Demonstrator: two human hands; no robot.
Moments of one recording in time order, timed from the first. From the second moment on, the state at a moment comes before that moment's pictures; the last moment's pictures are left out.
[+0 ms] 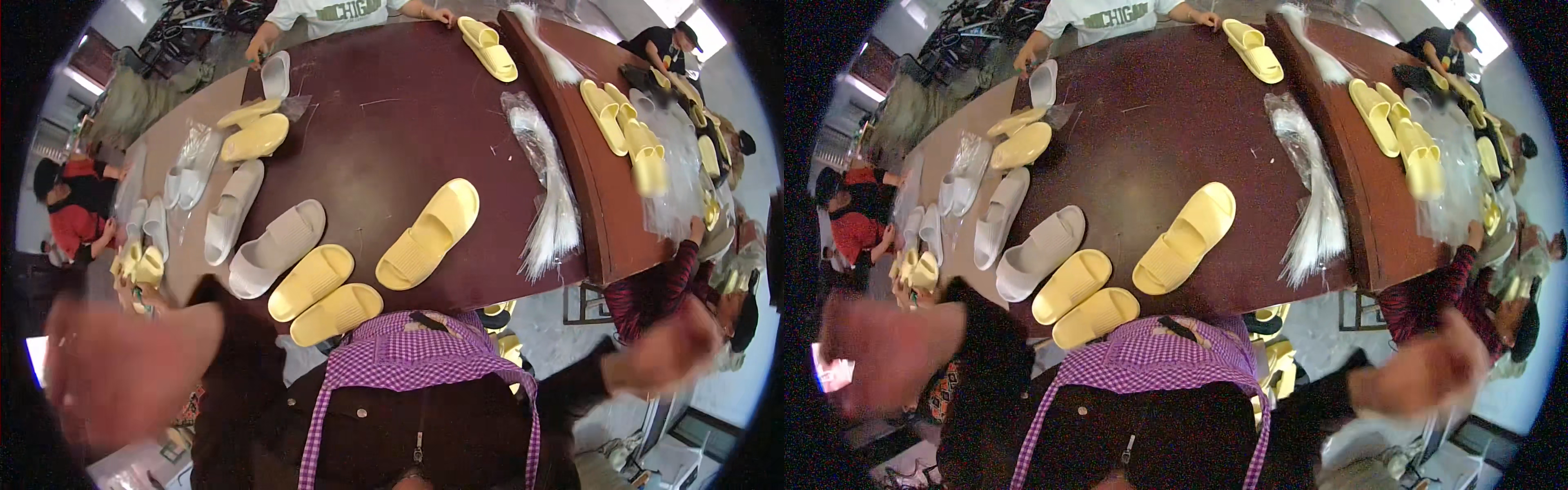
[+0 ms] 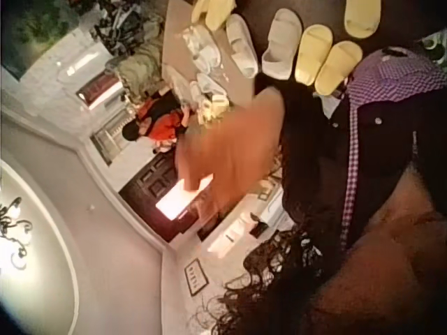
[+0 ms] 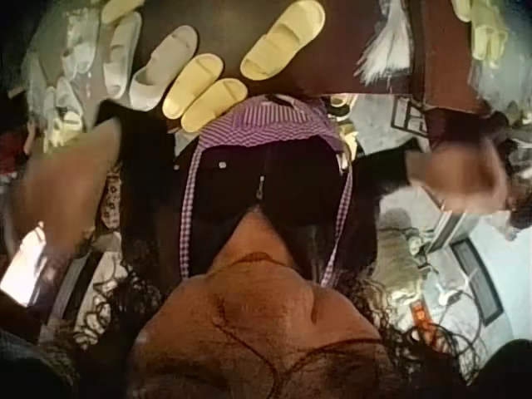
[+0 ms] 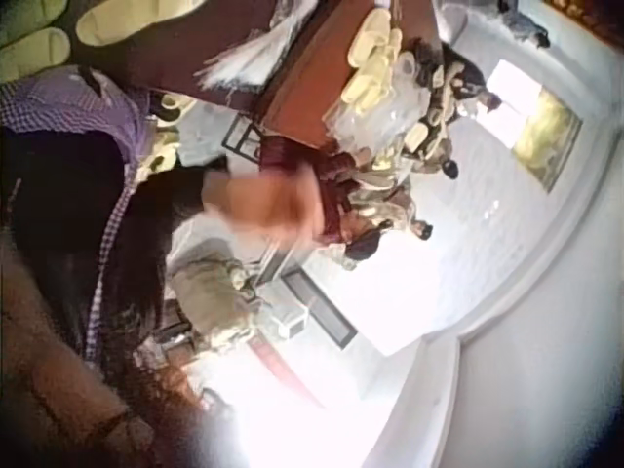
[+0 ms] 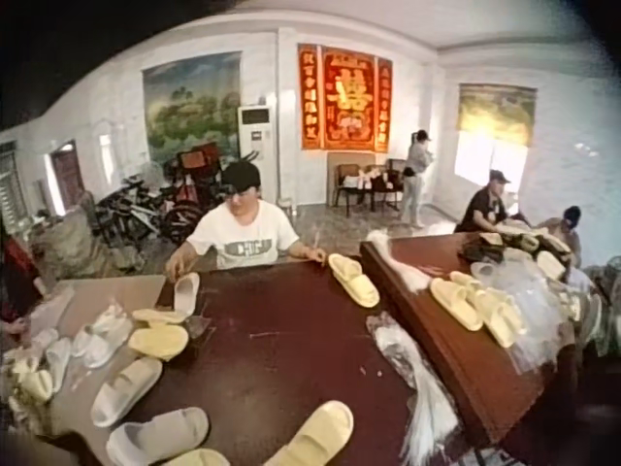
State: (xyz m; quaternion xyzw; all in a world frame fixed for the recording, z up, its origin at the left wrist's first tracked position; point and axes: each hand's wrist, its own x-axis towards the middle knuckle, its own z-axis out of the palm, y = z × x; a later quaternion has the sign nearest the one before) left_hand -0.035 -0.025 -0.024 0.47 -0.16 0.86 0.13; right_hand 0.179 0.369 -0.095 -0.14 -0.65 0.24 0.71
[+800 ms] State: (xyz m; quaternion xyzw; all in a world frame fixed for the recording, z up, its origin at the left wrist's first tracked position) left_hand -0.016 0.006 -0.414 0.04 0.81 0.50 0.30; right_hand 0.000 0.321 -0.394 -0.40 -0.51 0.76 0.04
